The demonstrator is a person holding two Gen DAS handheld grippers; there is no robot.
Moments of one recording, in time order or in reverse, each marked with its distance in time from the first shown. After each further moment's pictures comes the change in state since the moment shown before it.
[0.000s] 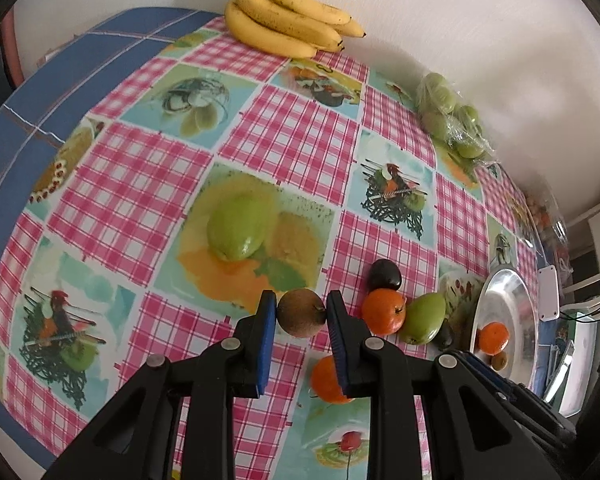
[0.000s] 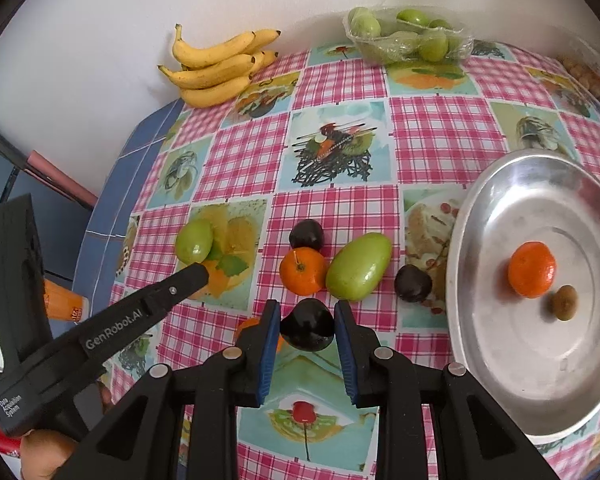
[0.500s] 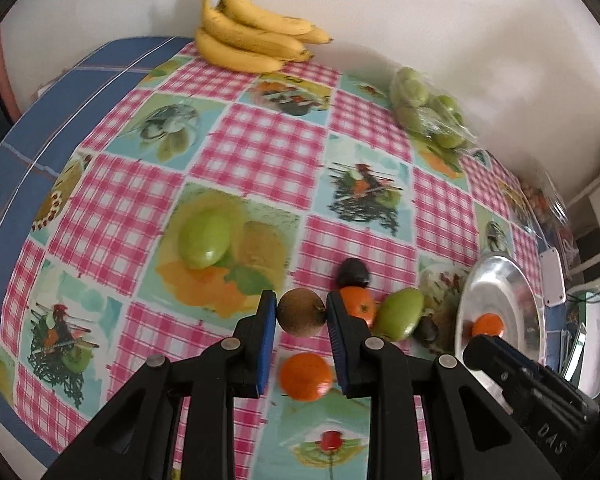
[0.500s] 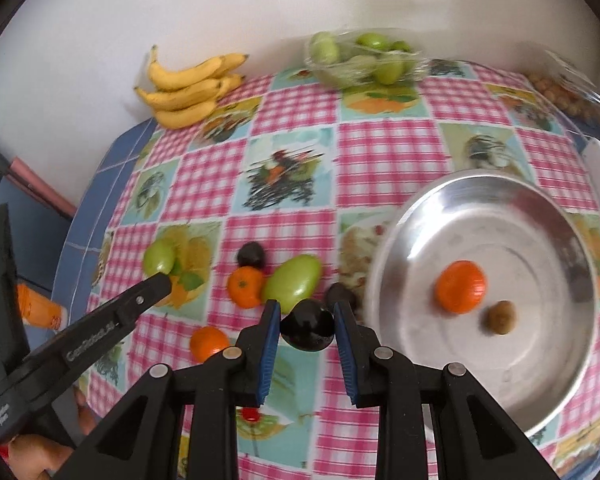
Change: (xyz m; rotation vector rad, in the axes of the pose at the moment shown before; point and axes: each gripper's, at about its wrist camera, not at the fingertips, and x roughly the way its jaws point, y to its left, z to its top) left arm -0.009 -0.042 -0.006 0.101 -0.045 0.033; right arm -0.028 -0.035 0.008 0.012 -0.057 -0.099
